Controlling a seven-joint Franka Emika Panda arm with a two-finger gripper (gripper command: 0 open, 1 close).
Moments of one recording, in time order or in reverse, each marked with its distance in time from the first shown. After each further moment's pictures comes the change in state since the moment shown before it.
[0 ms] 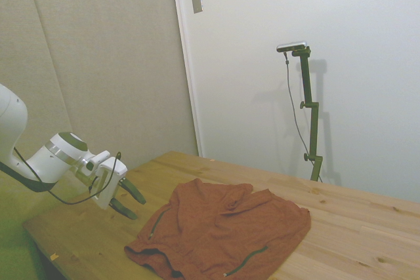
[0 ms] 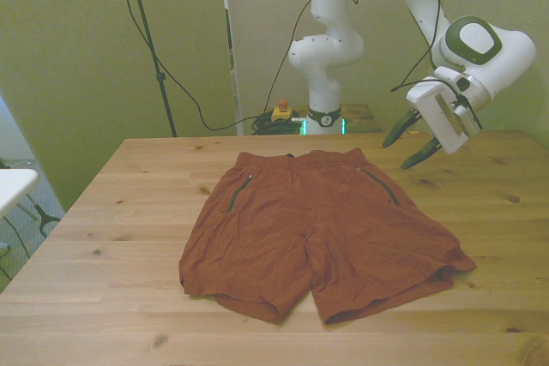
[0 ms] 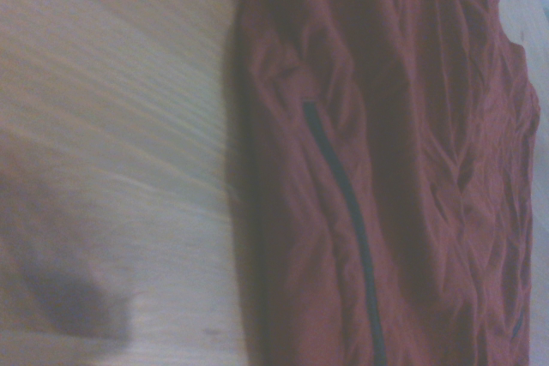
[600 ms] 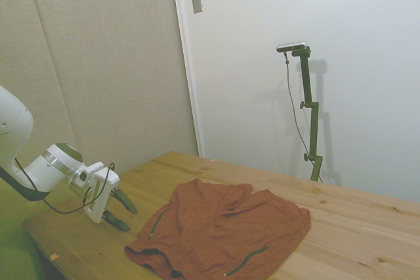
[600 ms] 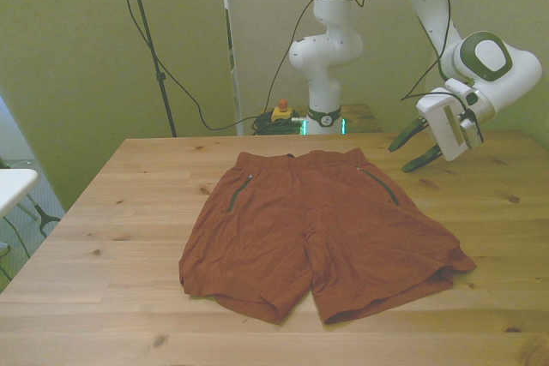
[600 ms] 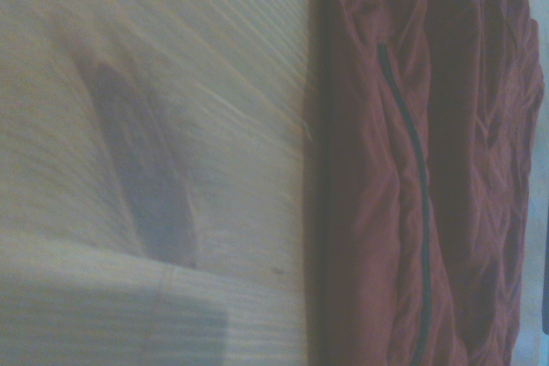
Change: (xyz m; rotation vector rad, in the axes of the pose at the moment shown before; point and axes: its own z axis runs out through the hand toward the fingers) arm -0.028 -0.010 0.015 -0.095 0.001 -0.042
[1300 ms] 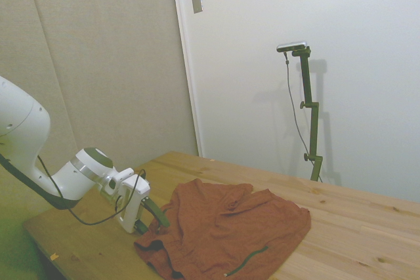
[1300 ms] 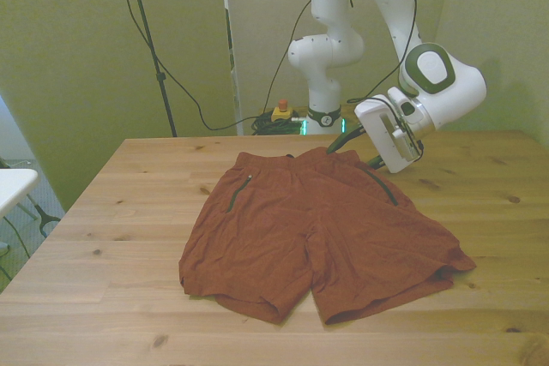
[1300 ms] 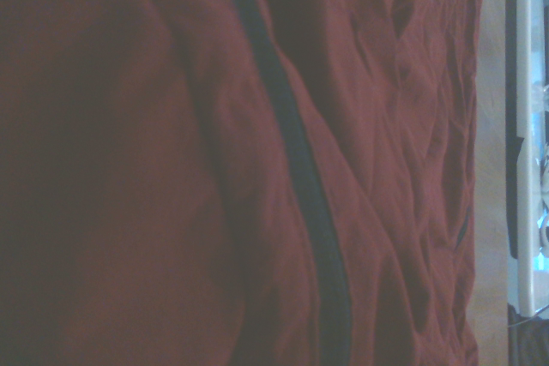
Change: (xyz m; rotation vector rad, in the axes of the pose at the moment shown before) arm 0.052 0.049 0.118 -0.095 -0.053 0.123
